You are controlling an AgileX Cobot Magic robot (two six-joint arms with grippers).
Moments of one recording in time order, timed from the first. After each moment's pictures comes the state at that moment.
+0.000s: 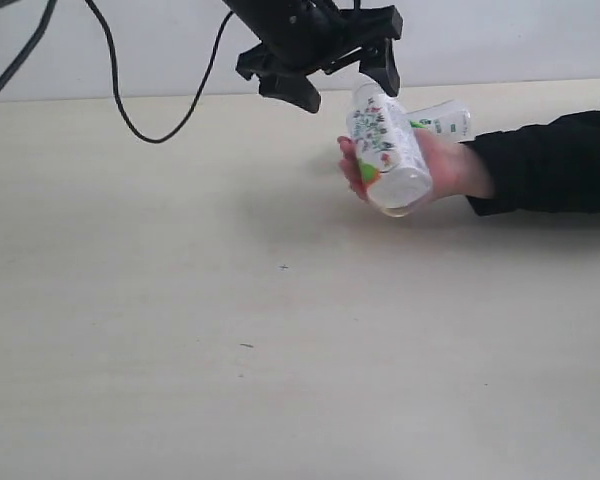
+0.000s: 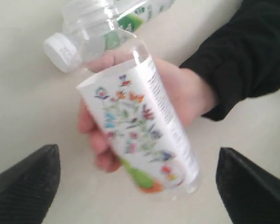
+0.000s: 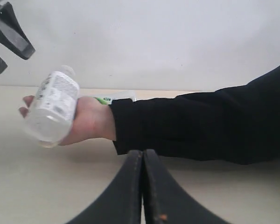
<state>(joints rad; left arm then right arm) -0.60 2.24 -2.12 -0.42 1.01 -0.08 0.08 0.04 0.00 0.05 0.21 -0.08</state>
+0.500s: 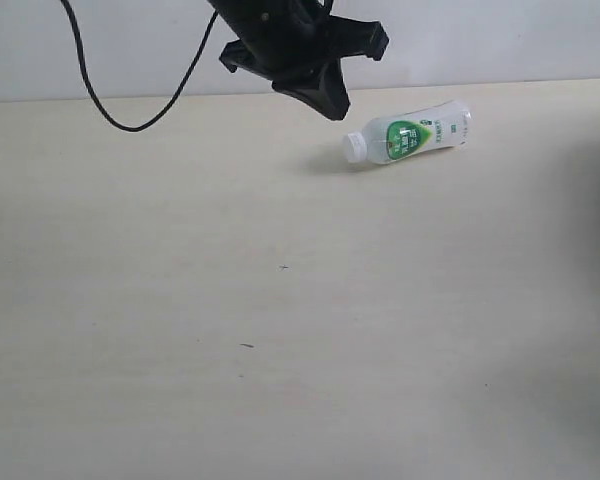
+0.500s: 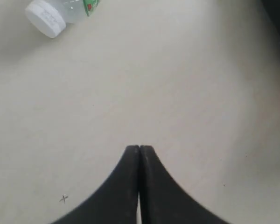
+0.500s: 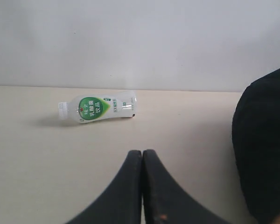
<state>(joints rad) -0.60 2.14 -1.98 -0.44 1.07 0.12 0.08 0.04 0.00 0.05 0.21 -0.08</state>
